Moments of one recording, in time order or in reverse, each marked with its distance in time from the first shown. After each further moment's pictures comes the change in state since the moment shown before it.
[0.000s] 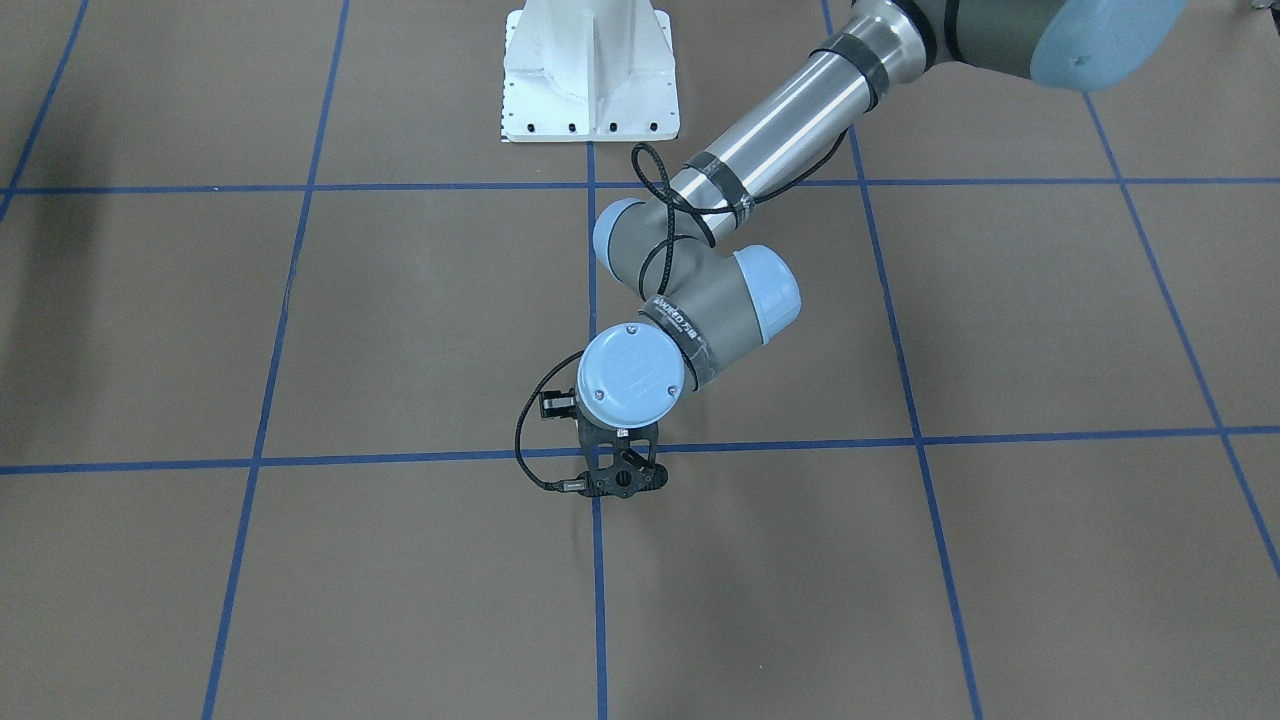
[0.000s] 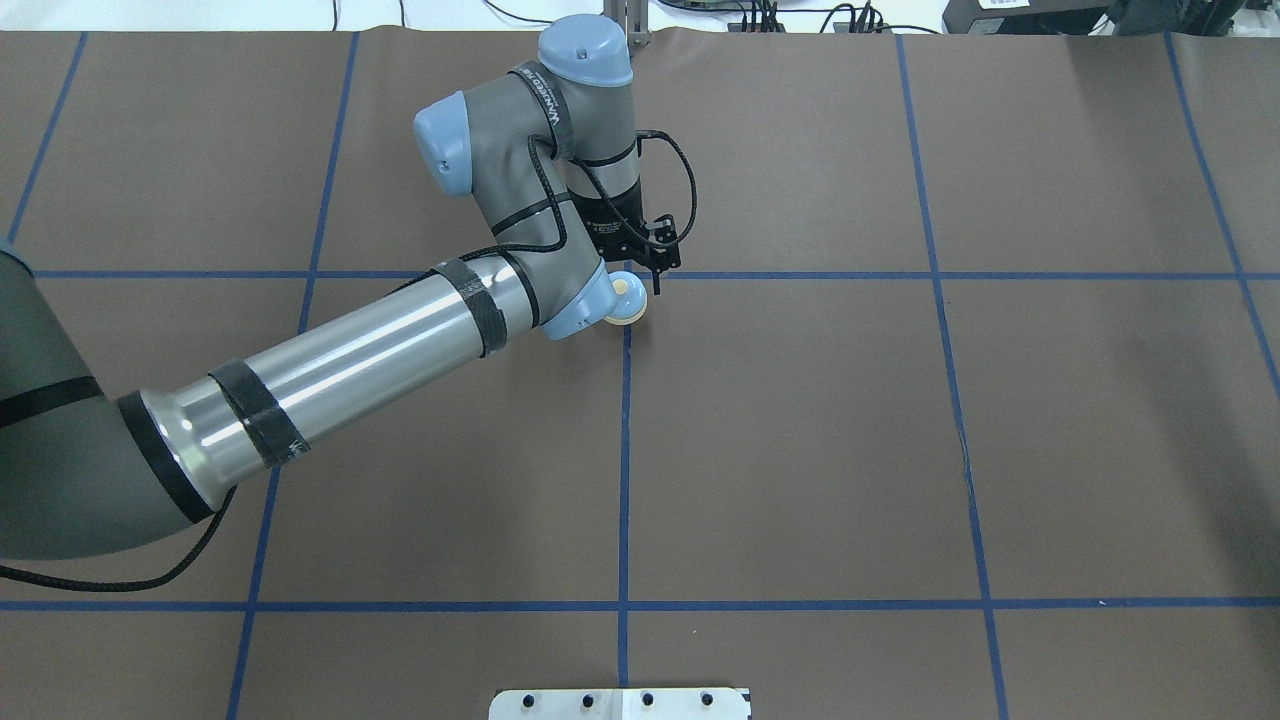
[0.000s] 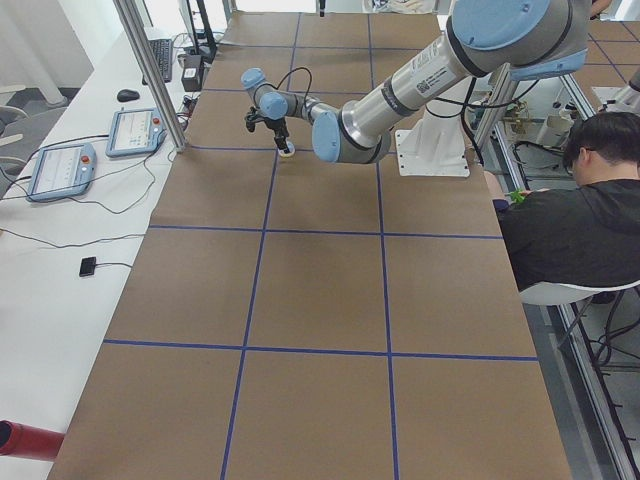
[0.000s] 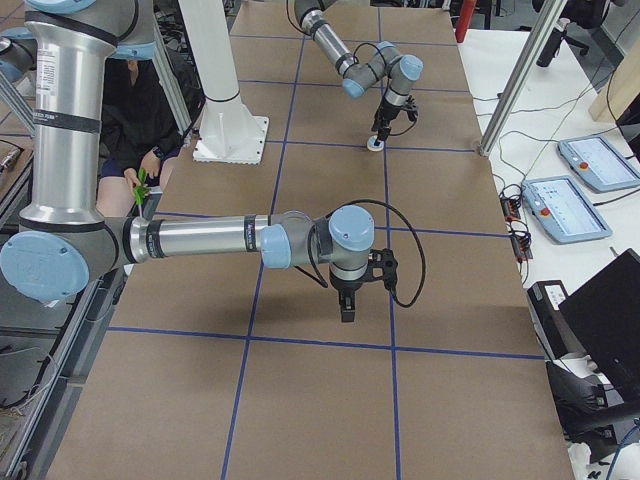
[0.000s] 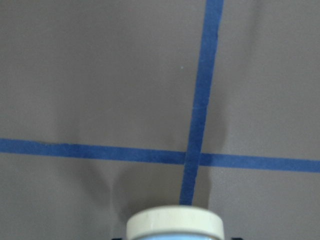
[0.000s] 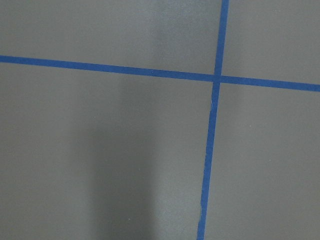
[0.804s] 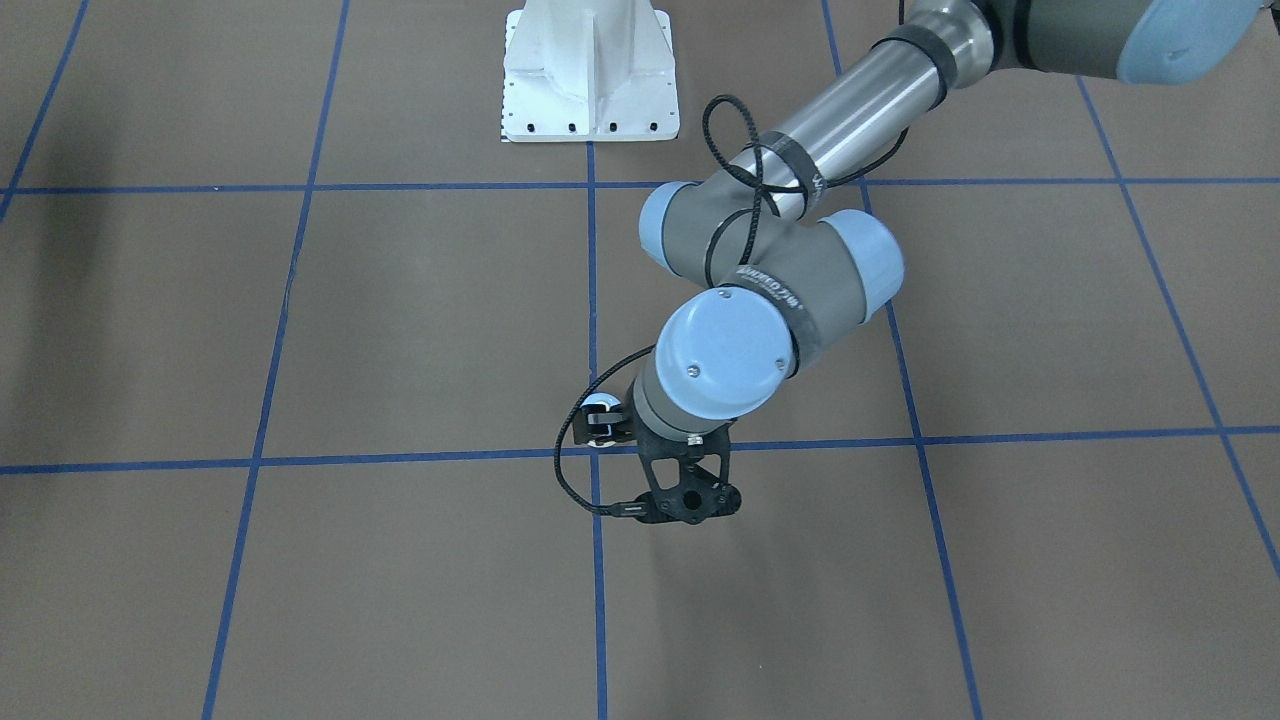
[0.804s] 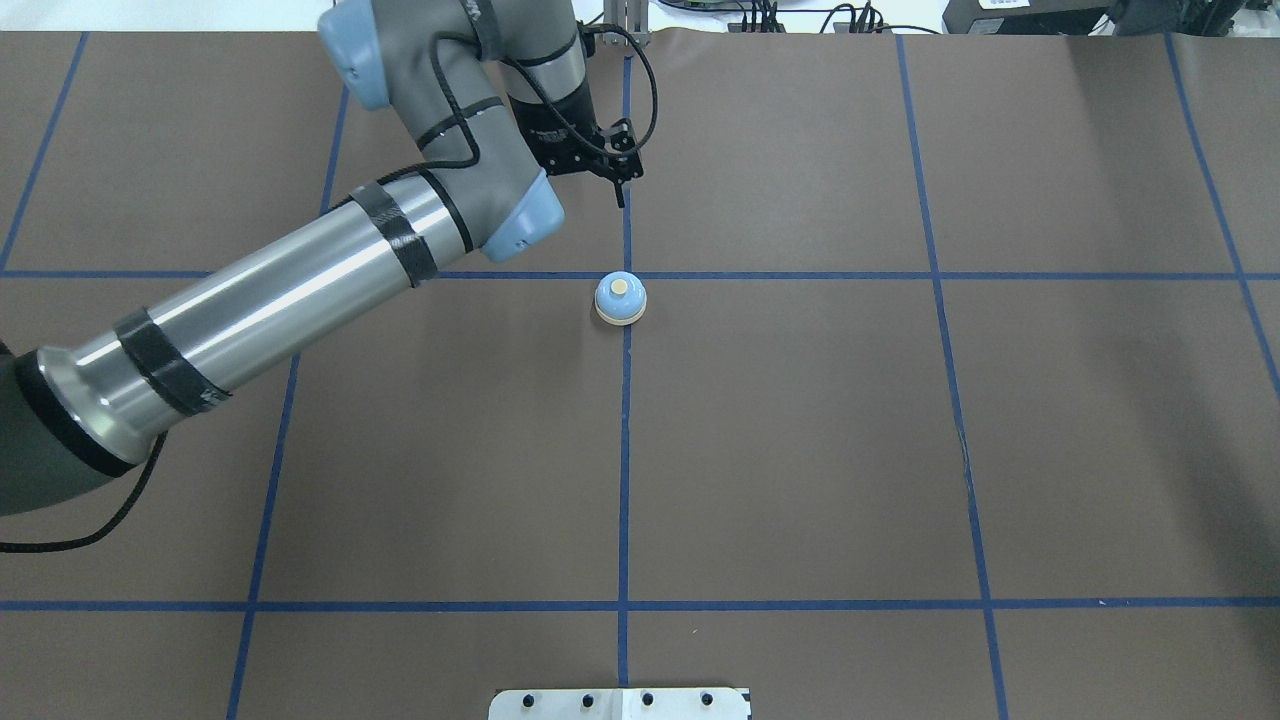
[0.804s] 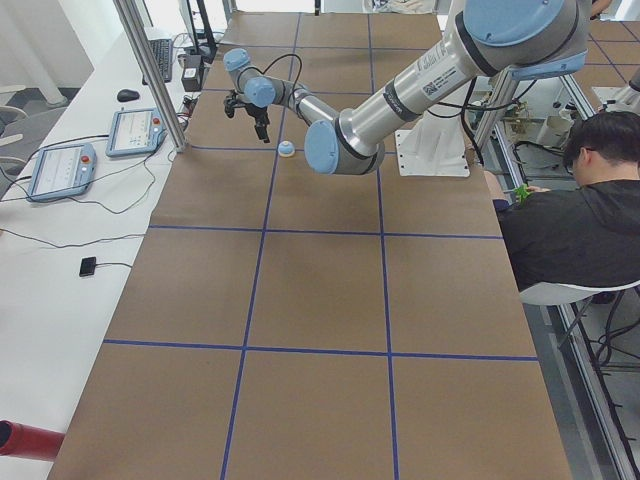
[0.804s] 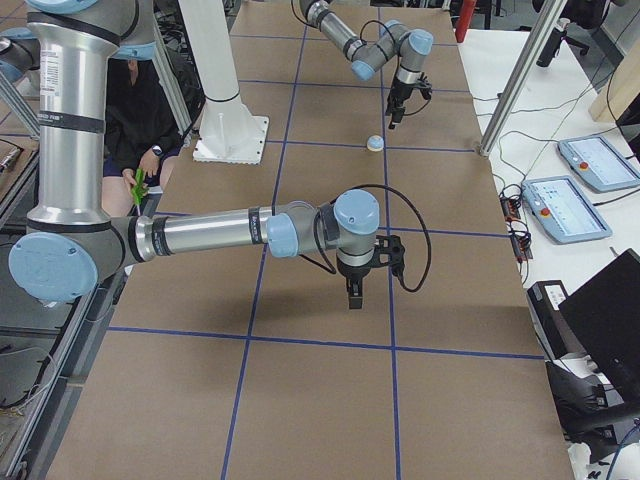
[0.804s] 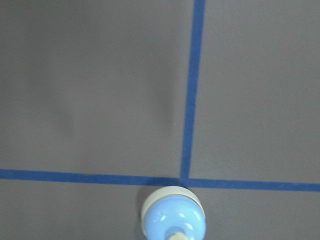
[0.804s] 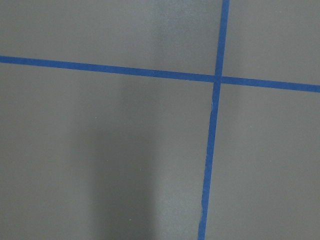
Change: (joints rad) left arm -0.145 0.119 -0.285 0.117 0.007 0.077; right arm -0.026 0.033 0.056 0.048 0.000 0.120
